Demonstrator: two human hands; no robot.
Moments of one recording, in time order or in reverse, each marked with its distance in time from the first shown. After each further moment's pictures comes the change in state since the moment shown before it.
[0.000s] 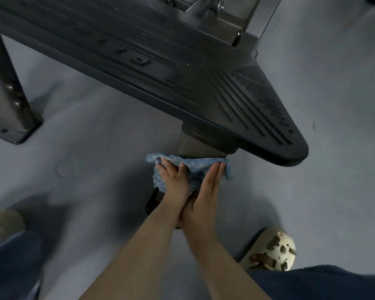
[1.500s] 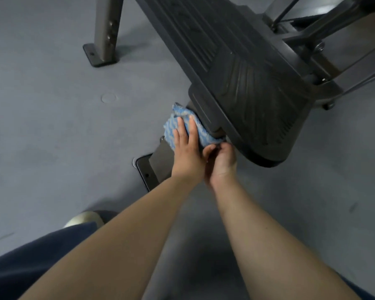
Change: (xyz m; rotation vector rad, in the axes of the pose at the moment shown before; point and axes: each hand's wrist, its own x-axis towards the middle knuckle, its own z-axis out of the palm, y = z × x) left_hand -0.026 0.006 0.089 0.180 0.523 0.416; right_hand 0.120 0.025 -0.059 1.051 -0.607 0.768
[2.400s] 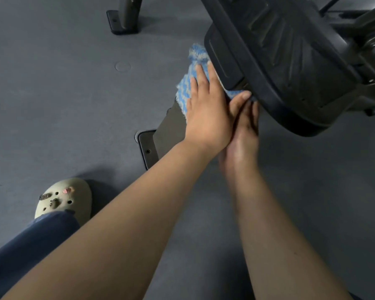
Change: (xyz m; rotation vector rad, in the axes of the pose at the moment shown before) left_hand 0.009 0.019 0.014 0.051 0.220 0.115; right_hand -0.013 -0.012 -0.012 -0.275 -0.271 -0.268
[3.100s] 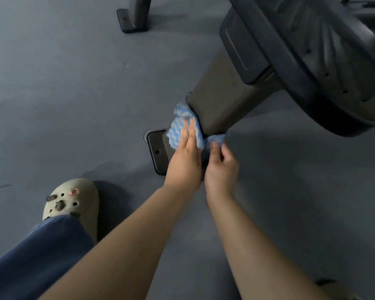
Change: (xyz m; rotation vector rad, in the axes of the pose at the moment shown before) left_hand -0.063 -0.084 0.008 0.144 -0.135 -0.126; right_hand -0.011 0.091 -0.043 -0.783 0.187 -0.132
